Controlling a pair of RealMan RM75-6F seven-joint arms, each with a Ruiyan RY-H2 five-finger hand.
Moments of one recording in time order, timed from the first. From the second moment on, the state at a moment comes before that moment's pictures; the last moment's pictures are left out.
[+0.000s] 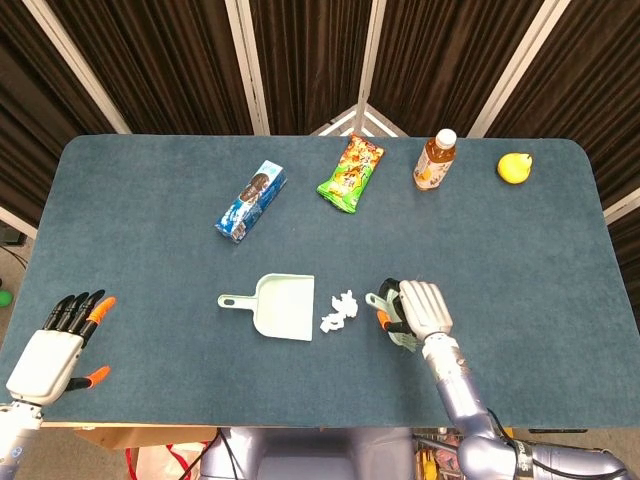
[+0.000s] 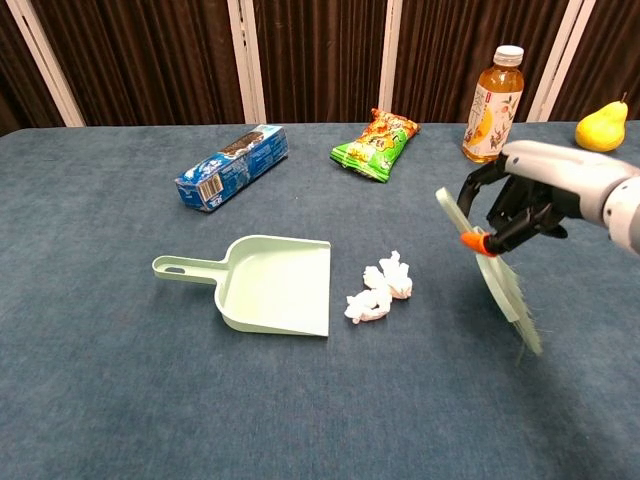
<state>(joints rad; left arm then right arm) -0.14 -1.11 0.05 -1.69 1.62 1.40 0.16 0.57 -1.49 0.28 -1.89 -0.82 1.14 -0.49</state>
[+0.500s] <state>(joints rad) -0.29 -1.12 -0.05 -1.84 1.45 1.20 0.39 0.58 -1.42 0.30 -1.92 -0.83 1.16 -0.41</state>
